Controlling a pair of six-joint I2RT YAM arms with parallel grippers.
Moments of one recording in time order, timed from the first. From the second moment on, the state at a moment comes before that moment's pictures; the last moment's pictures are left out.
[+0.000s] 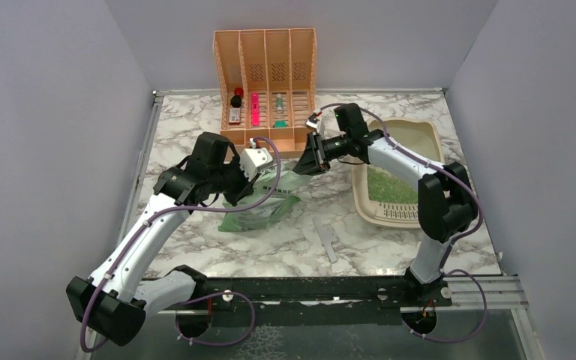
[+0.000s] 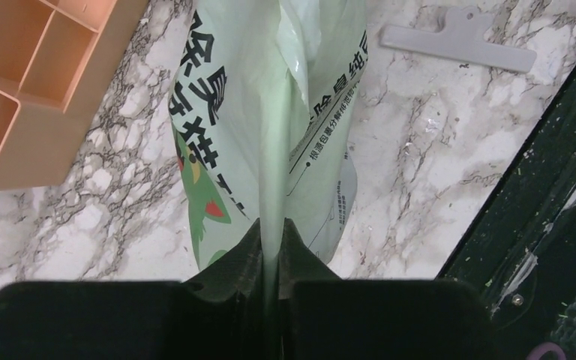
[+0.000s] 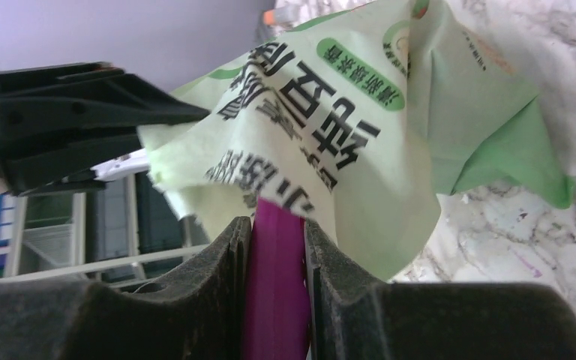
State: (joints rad) left arm -0.47 1.07 1.10 -0.84 0.39 0.44; right arm 0.48 1.83 1.38 -0.34 -1.07 0.56
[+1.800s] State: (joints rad) left arm -0.47 1.00 1.03 -0.80 0.55 0.40; right arm 0.16 1.50 0.82 0.28 -1.35 1.13
